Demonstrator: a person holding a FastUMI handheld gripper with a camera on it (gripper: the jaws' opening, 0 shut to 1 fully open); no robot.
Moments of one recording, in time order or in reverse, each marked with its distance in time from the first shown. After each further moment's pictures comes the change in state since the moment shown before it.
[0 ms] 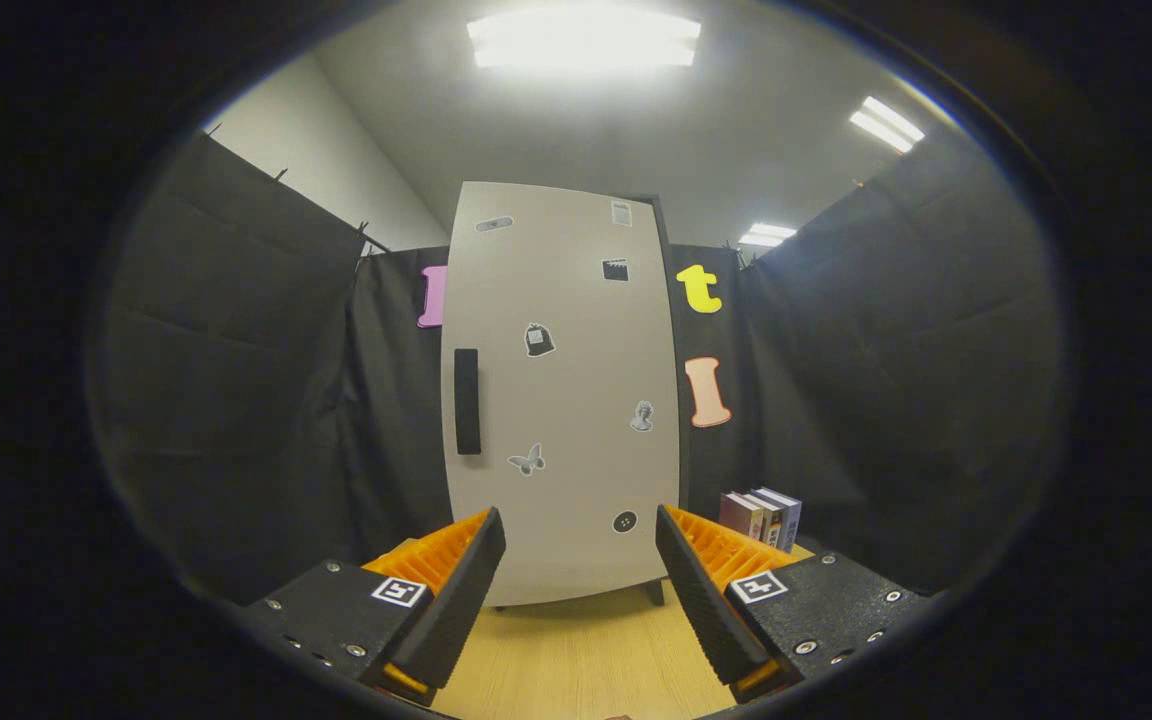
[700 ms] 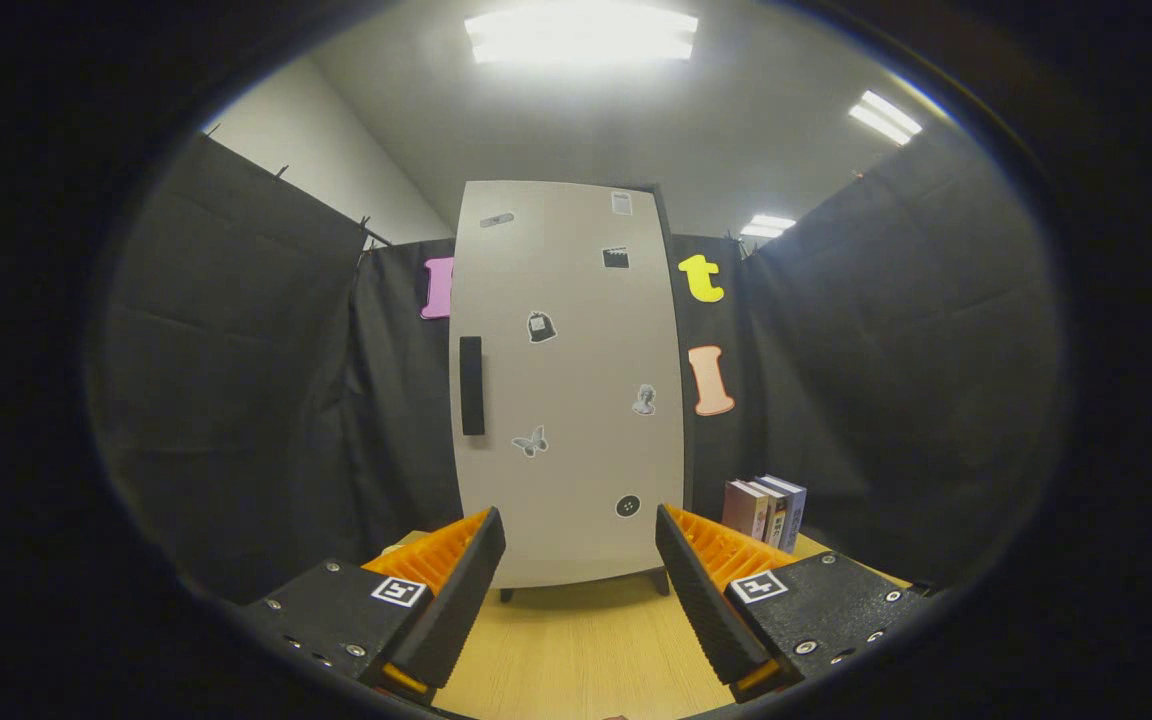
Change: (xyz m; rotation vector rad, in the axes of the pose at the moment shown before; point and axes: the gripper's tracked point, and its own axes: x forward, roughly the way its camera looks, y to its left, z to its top) arm -0.006 0.003 -0.015 0.004 0.026 0.016
